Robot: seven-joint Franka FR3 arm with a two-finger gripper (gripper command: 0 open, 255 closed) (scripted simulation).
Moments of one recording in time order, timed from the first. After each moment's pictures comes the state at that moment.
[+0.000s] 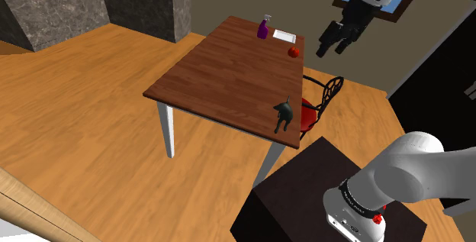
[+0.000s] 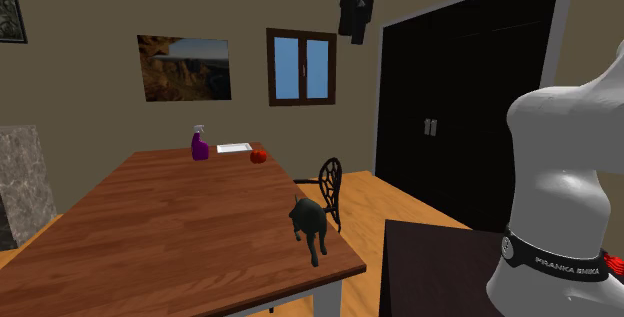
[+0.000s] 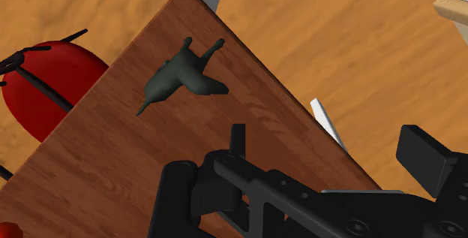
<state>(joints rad) -0.02 -0.76 0.00 -2.29 -0.02 1.66 0.11</state>
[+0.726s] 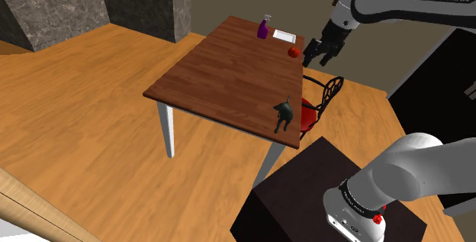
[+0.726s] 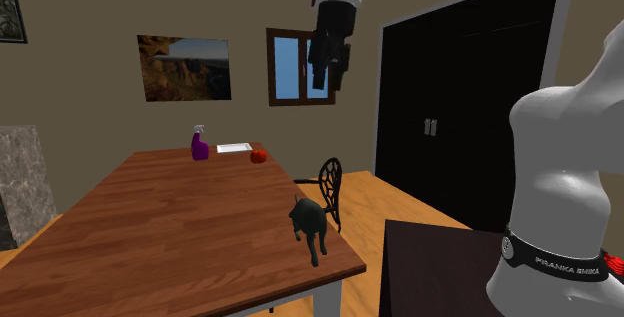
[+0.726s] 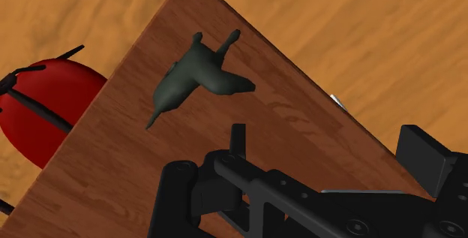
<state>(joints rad) -0.07 -0.59 -0.10 -2.38 -0.03 1.91 0.07</state>
